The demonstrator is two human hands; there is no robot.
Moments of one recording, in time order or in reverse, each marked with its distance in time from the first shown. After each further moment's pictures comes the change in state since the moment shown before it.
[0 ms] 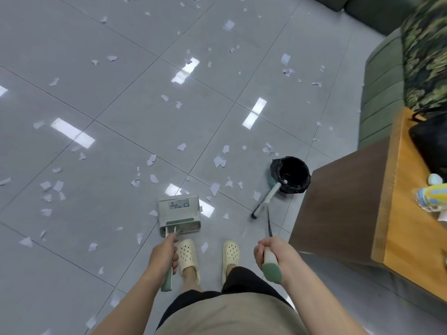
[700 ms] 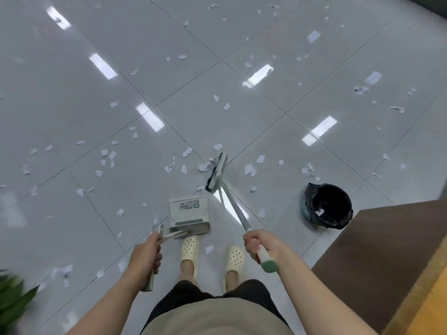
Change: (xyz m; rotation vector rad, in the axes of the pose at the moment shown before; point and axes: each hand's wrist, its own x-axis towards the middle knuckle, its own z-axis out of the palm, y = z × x) left_hand -0.051 -0.014 0.092 -0.183 0.385 0.025; right_hand 0.106 -0.142 -0.011 -0.680 -0.251 0.118
